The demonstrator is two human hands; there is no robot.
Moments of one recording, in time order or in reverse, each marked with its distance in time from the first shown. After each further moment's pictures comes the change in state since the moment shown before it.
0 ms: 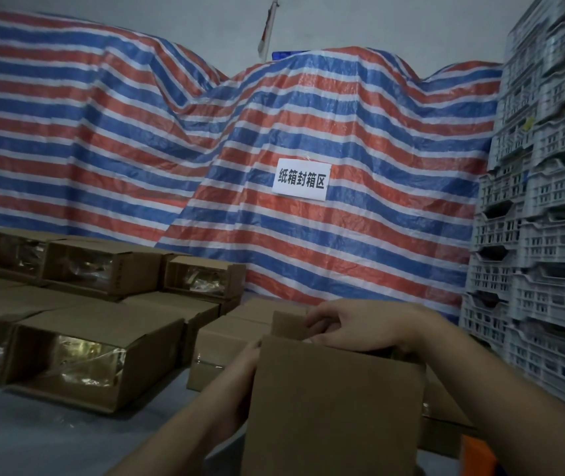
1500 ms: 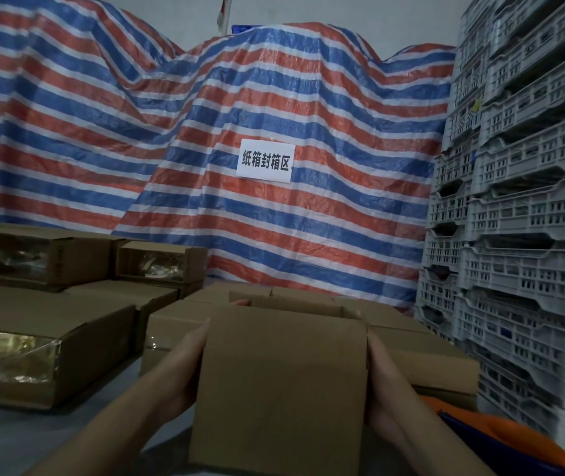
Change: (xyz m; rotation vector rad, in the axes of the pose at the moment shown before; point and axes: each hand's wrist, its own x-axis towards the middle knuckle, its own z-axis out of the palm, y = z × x) left_hand 0.025 -0.011 -0.019 0.084 -0.025 0.027; right_hand -0.043 0.062 0.100 1.471 0.597 0.270
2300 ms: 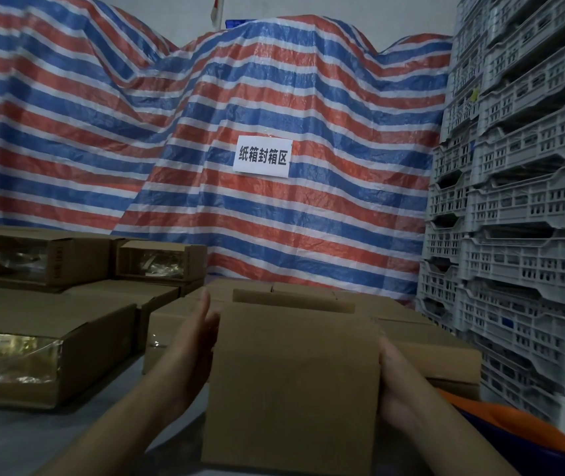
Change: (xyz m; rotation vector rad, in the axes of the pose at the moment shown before) left_hand -0.014 0.008 0.018 0.089 0.127 0.080; right_hand 0.004 0.002 -0.015 -0.026 0.003 -0.047
